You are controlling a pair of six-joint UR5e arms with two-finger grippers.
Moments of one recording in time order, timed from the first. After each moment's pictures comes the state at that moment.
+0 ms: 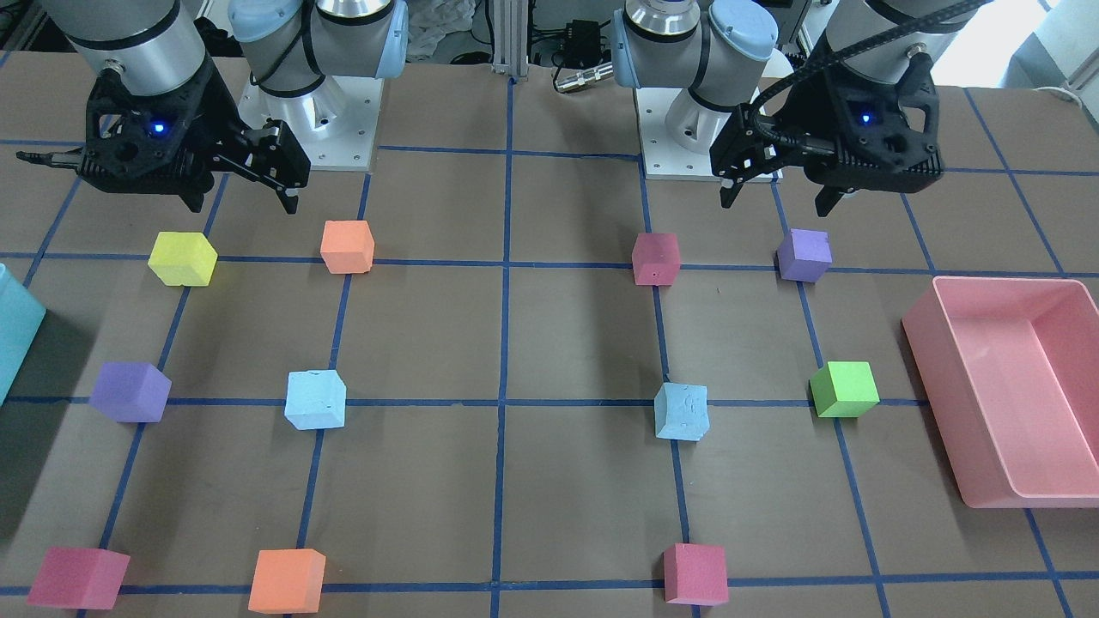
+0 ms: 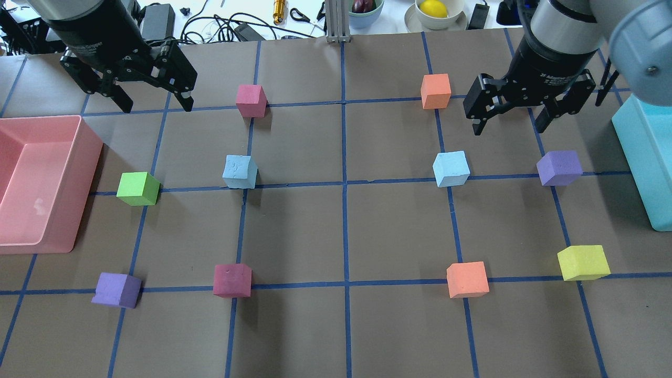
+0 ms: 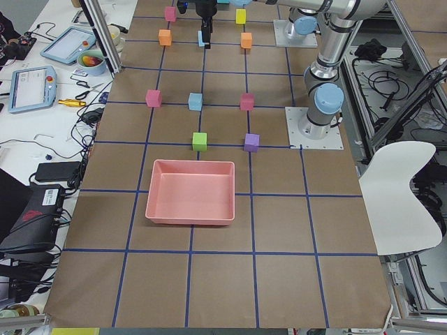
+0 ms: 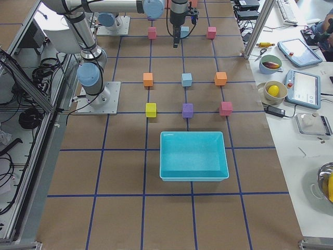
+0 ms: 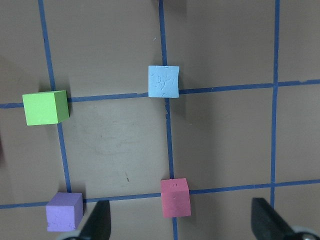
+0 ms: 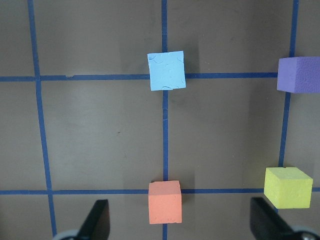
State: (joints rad) left arm -1.54 -1.62 -1.39 -1.75 1.54 0.09; right arm 1.54 -1.60 1.59 -1.52 -1.56 -0.03
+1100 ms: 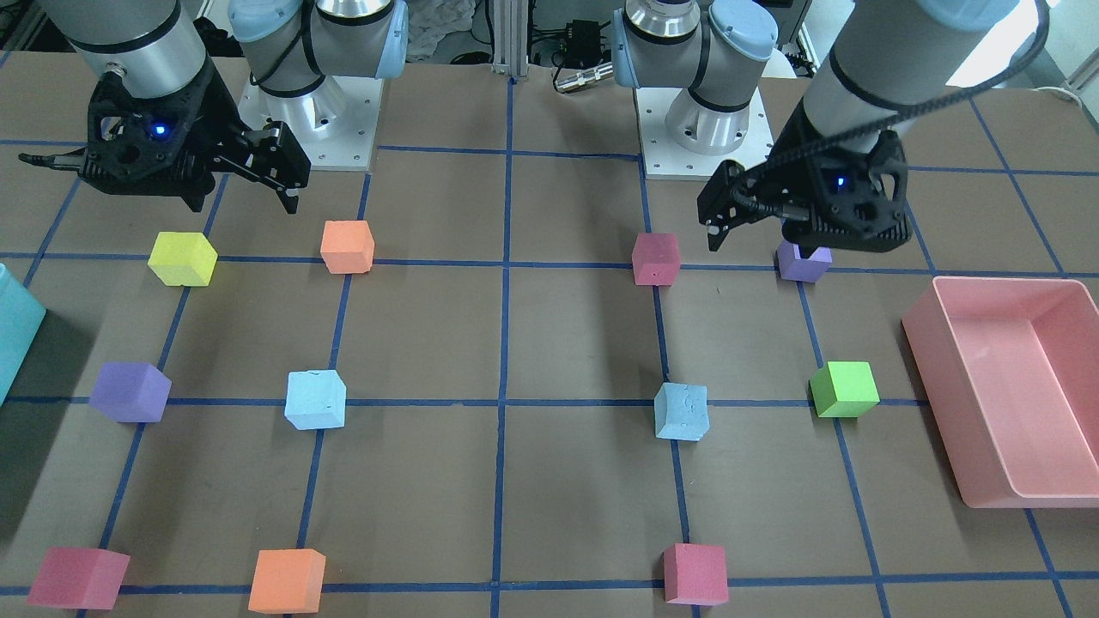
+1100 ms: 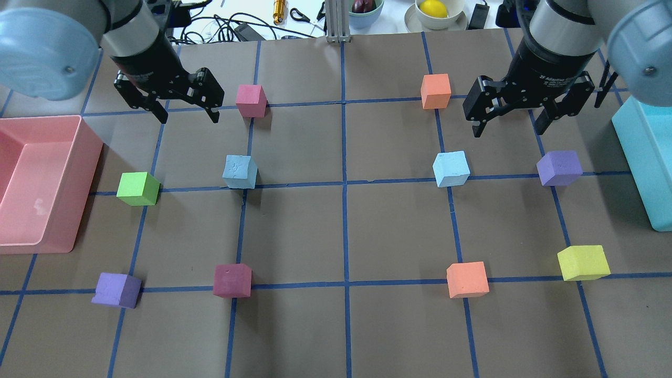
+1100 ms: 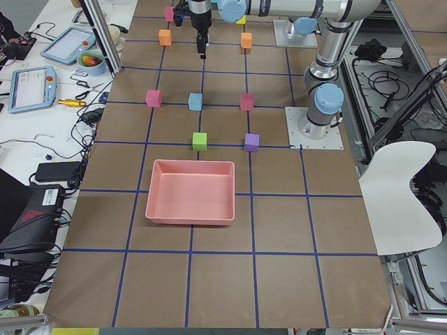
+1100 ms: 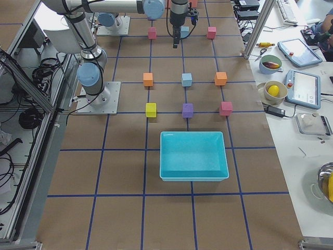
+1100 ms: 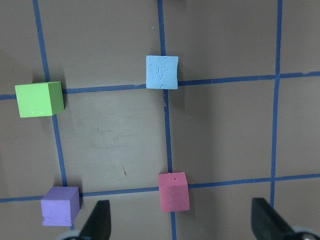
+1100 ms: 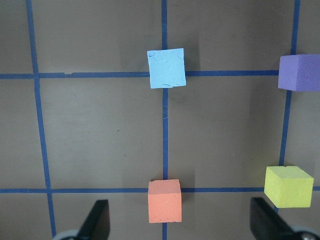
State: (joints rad) left arm -1.54 -1.73 -1.56 -1.43 1.54 0.09; right arm 1.54 -1.59 1.59 -1.53 -1.57 -0.03
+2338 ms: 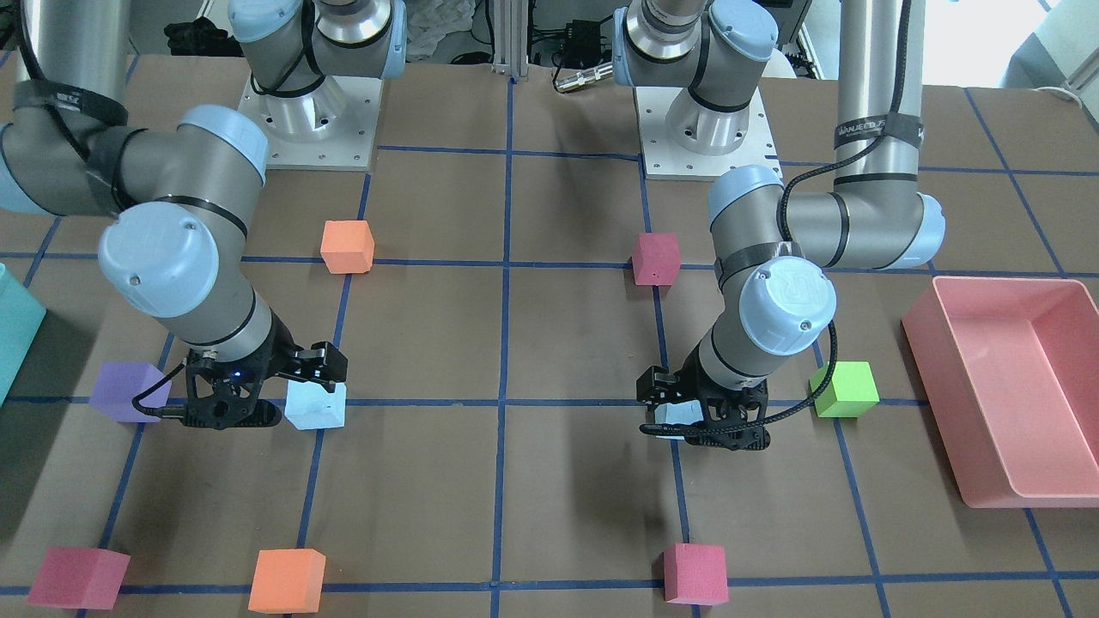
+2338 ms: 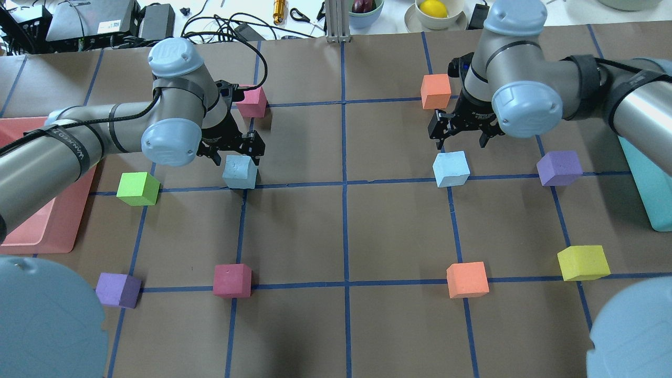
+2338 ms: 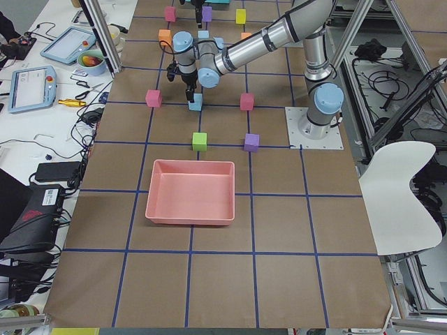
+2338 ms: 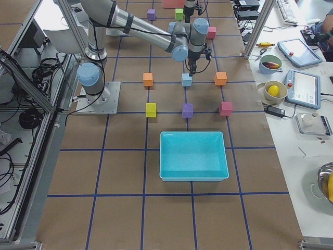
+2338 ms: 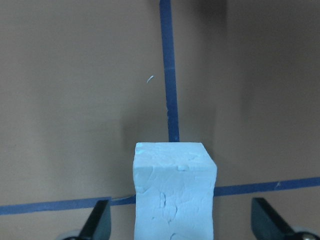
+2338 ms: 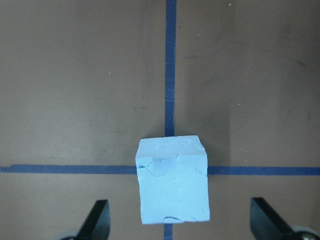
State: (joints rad) left arm -1.56 -2.00 -1.76 -1.01 1.54 0.08; right arm 1.54 -1.22 1.74 -2.03 -1.55 -0.04
